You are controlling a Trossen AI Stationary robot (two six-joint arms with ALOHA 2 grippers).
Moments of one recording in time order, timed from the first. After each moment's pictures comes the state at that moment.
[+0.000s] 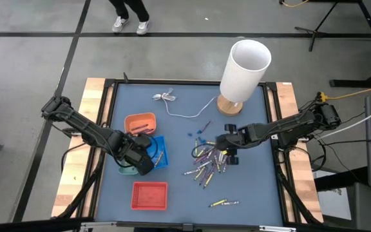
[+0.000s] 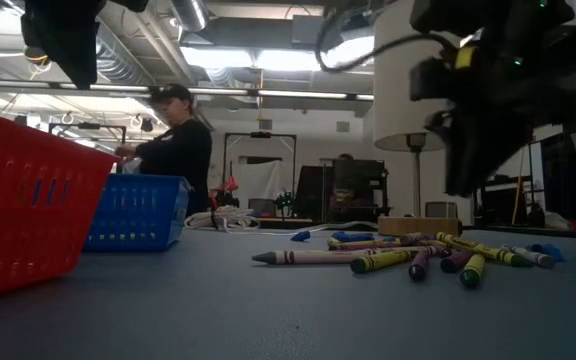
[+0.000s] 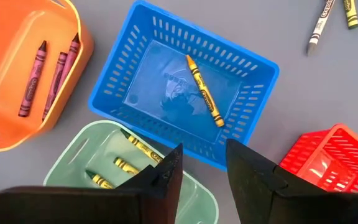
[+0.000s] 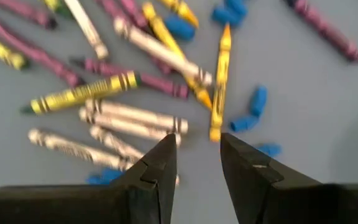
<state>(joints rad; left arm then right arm) -0.46 1.40 1.16 -1.10 -0.28 -1.14 0.19 1.45 0.87 -0.69 0.14 0.12</state>
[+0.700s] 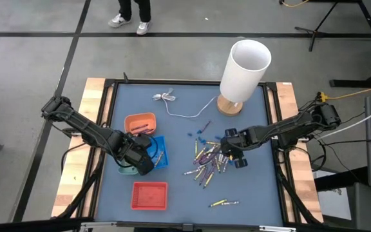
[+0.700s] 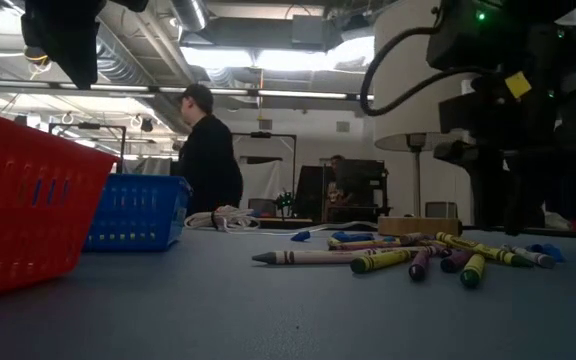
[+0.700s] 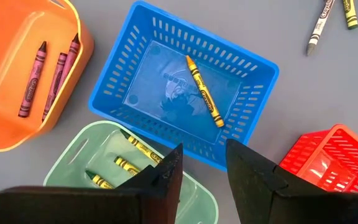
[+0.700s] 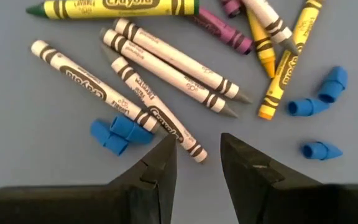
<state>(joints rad) -0.46 1.40 1.16 -1.10 -0.28 -1.14 0.19 1.45 0.74 -0.62 0.03 -0.11</state>
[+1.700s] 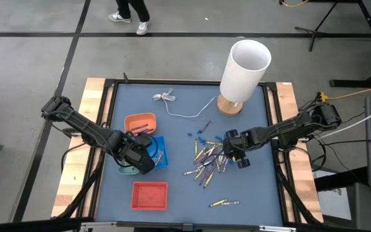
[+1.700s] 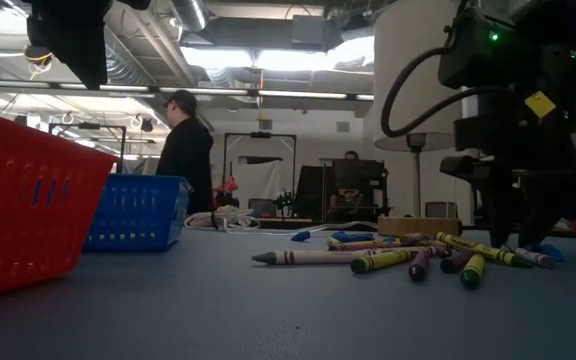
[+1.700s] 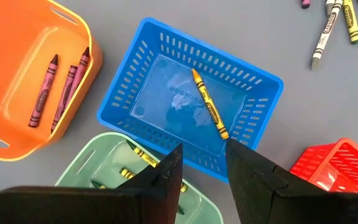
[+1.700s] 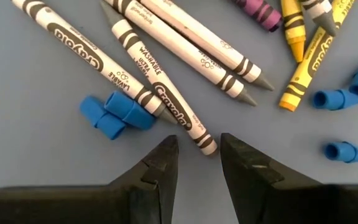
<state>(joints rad) -0.46 1.40 1.16 -1.10 -0.33 -1.14 0.19 1.44 0.65 -0.52 0.03 -0.19</state>
